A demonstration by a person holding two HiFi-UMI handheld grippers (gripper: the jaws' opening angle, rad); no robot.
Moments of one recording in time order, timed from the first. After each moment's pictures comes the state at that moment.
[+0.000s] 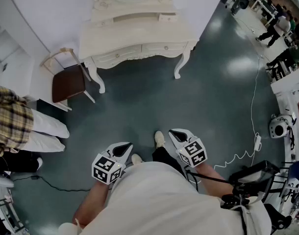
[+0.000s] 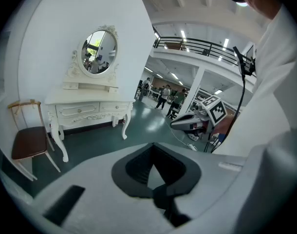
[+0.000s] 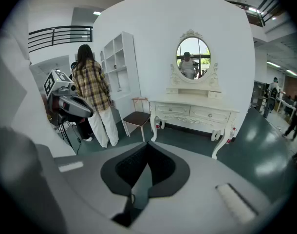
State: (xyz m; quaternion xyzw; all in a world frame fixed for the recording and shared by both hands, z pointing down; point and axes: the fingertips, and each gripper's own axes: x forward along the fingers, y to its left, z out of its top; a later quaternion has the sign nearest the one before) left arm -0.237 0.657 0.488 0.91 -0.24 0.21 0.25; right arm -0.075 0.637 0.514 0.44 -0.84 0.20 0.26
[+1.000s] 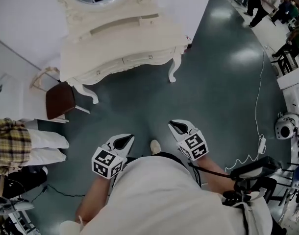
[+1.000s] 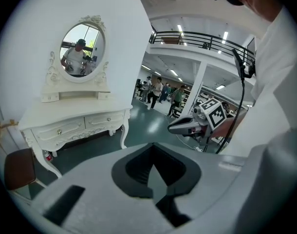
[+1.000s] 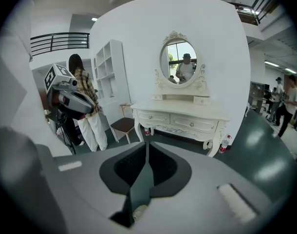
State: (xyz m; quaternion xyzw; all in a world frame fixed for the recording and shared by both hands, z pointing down) left arm -0.043 0.468 0.483 0.91 -0.24 0.23 0.23; right arm 0.105 0.449 0.526 0.43 -0.85 0.18 0.23
